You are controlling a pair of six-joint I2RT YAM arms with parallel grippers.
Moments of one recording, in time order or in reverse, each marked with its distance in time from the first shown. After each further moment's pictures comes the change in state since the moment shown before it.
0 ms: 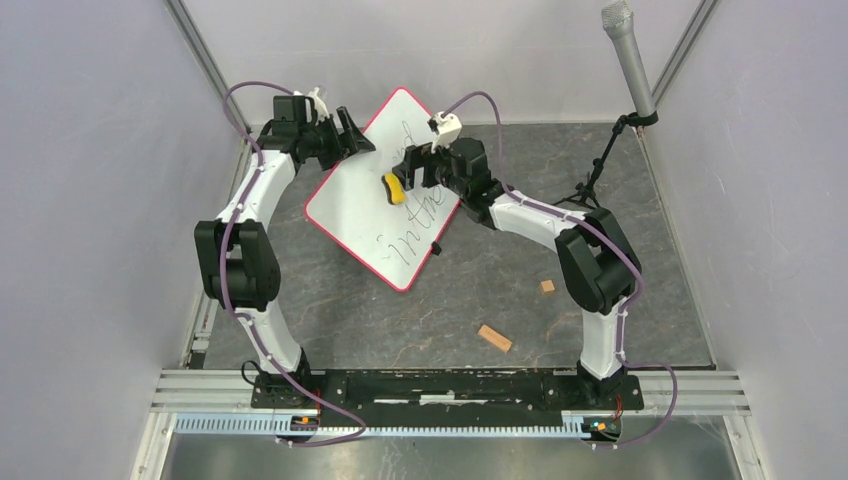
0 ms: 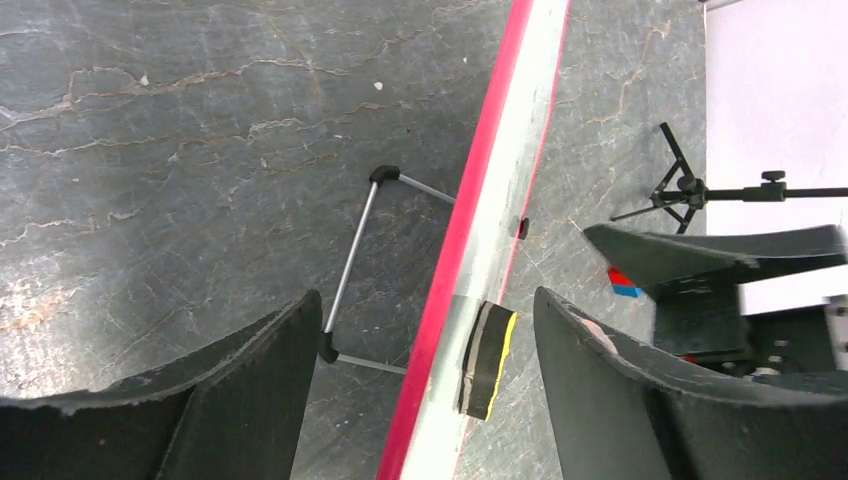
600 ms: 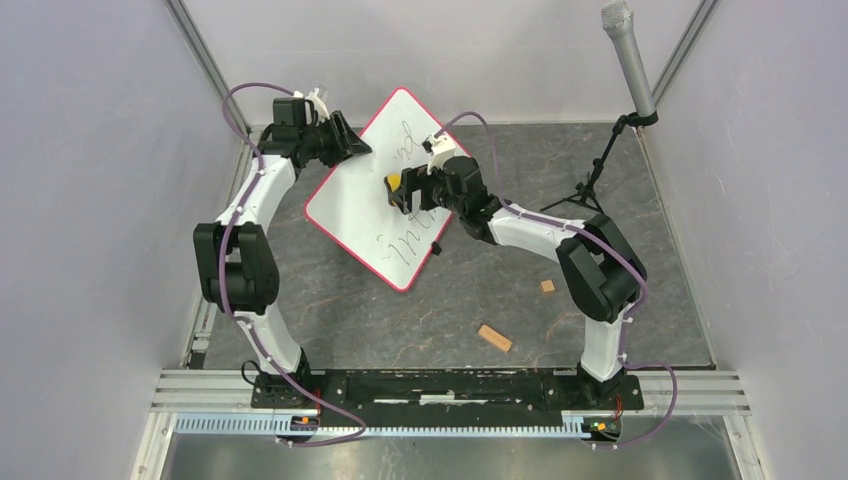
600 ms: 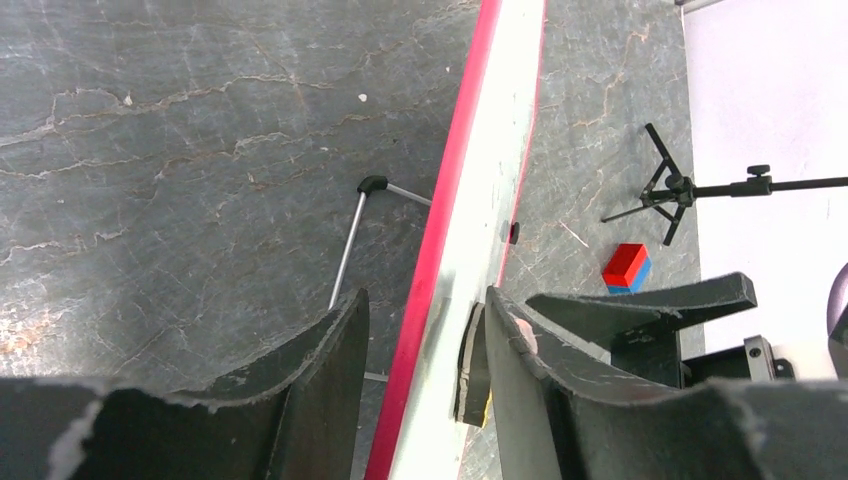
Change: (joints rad) left arm -0.001 -0.023 -0.056 0.086 0.027 -0.002; right arm 0.046 -0.047 -0.127 -0.053 -0.010 0.037
